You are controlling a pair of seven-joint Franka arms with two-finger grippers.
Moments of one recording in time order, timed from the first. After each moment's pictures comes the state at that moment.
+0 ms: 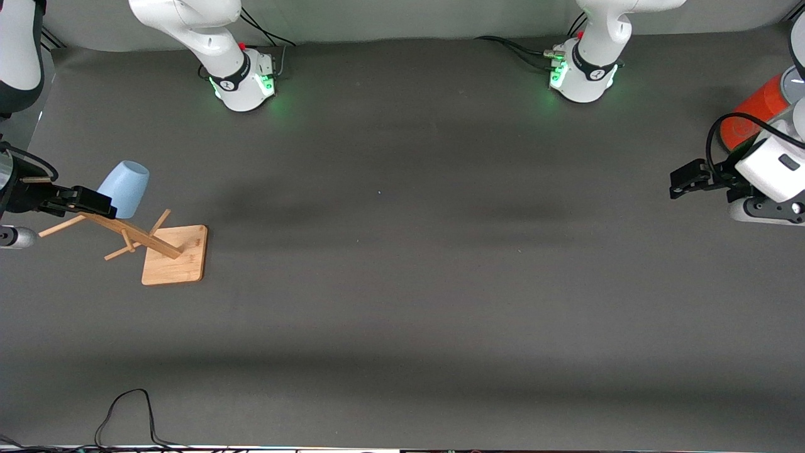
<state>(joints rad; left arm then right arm) -0.04 0.05 -0.01 -1.61 -0.01 1.61 0.04 0.00 0.13 -0.04 -1.51 -0.01 1.56 0.04</state>
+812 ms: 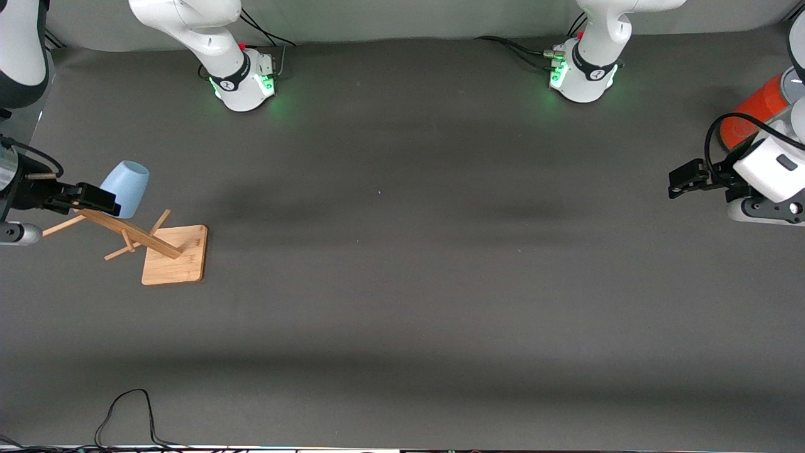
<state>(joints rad) -0.04 0.05 -0.01 -1.61 -0.01 1.61 0.04 0.00 0.07 -0.04 -1.57 -0.01 1.56 0.04</state>
